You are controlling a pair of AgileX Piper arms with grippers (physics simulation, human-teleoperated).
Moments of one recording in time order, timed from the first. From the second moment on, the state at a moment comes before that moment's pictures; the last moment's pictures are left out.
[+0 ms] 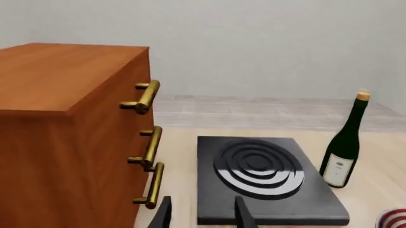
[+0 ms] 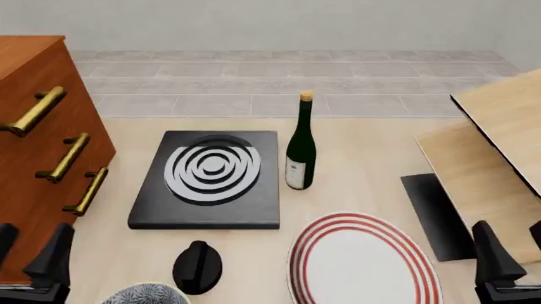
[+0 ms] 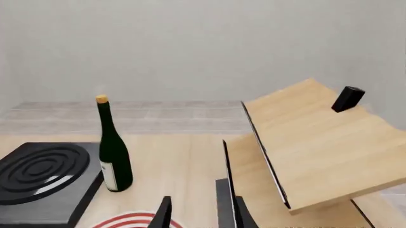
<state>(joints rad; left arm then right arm) -0.02 0.02 0.00 0.00 -0.04 0.01 0.00 -0.02 0.00 0.01</state>
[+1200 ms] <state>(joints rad) -0.32 0.41 -0.48 0.11 -0.07 0.00 0.05 0.00 -0.03 0.00</state>
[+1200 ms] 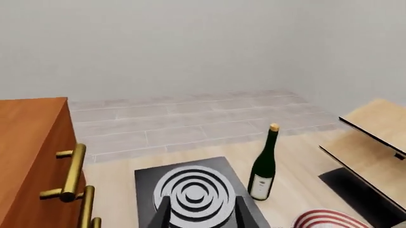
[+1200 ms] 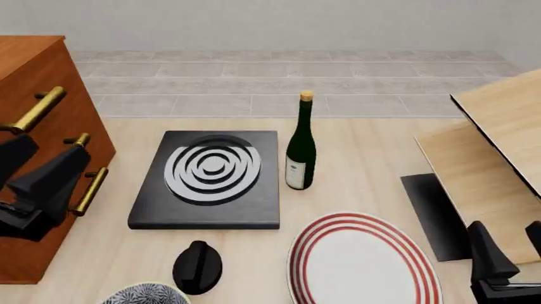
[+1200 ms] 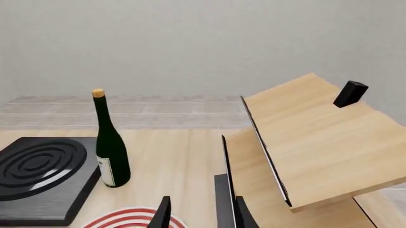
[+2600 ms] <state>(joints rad) -0.62 1.25 -0.83 -0.25 -0.07 0.00 0.02 -0.11 0.10 0.00</state>
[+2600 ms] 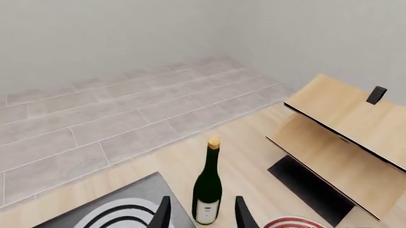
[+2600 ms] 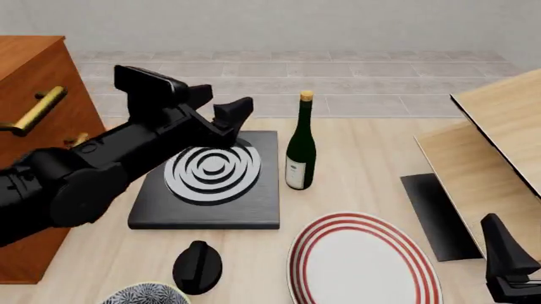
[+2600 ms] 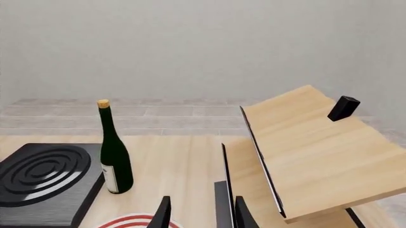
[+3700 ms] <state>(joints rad) -0.67 1.62 -1.19 -0.19 -0.01 0.01 0.01 -0.12 0.10 0.00</state>
